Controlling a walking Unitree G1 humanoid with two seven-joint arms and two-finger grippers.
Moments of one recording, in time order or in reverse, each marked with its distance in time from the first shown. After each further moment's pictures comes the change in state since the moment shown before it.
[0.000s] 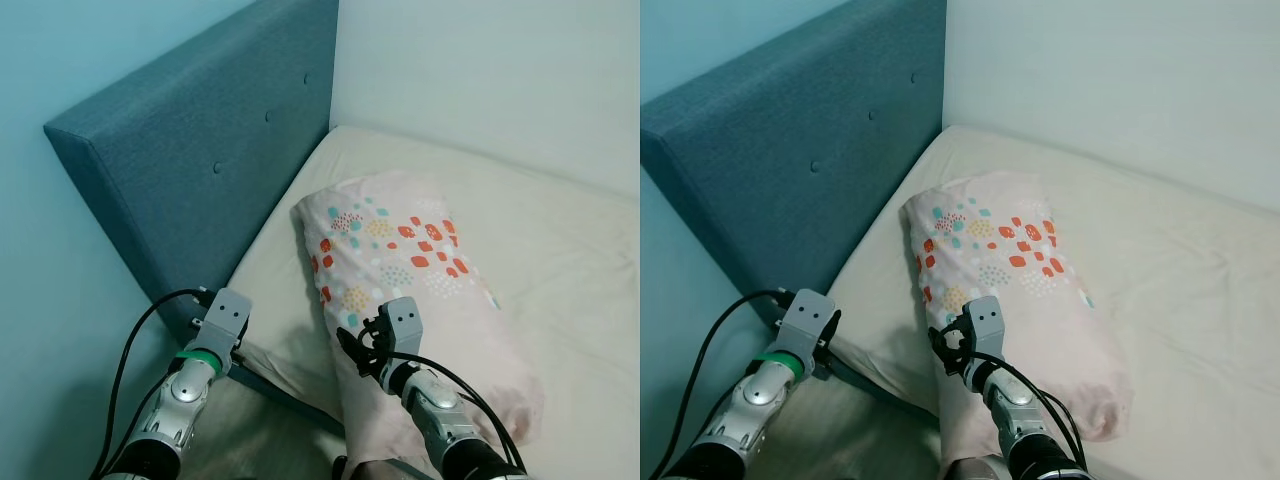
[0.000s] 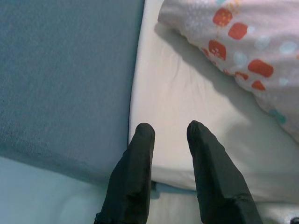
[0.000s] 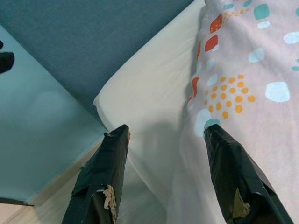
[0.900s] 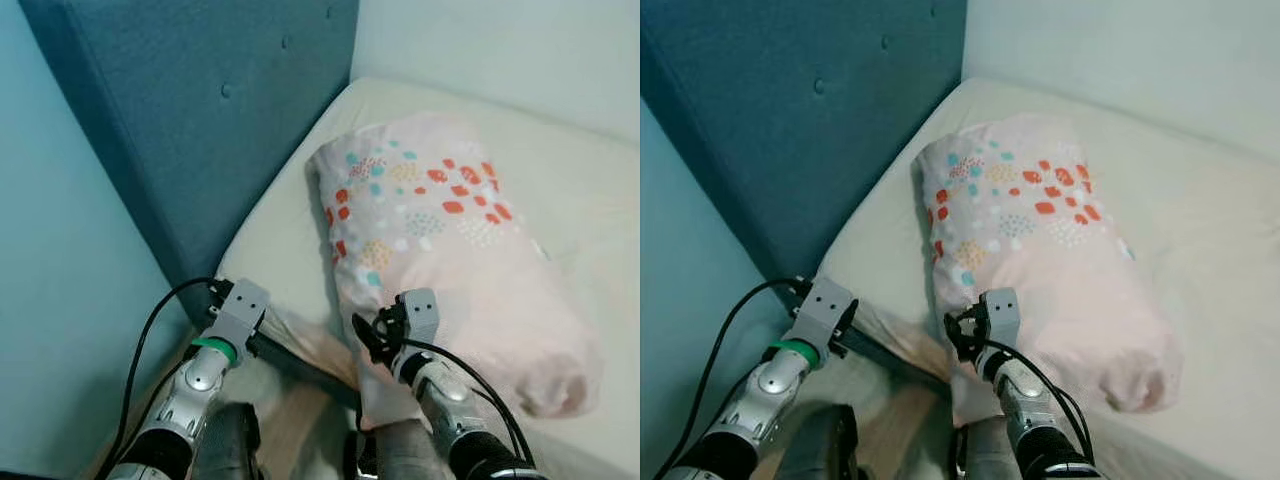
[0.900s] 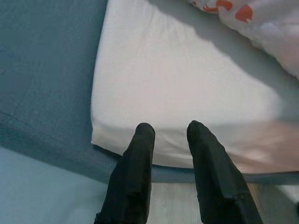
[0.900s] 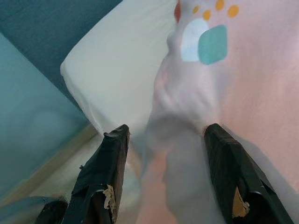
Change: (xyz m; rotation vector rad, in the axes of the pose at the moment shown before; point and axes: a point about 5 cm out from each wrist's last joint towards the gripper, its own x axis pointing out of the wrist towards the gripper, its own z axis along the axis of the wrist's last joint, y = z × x) left arm 0.006 -0.016 0.016 0.016 -0.048 -0.067; right arm -0.002 -0.021 0.016 0.001 -0.070 -0.103
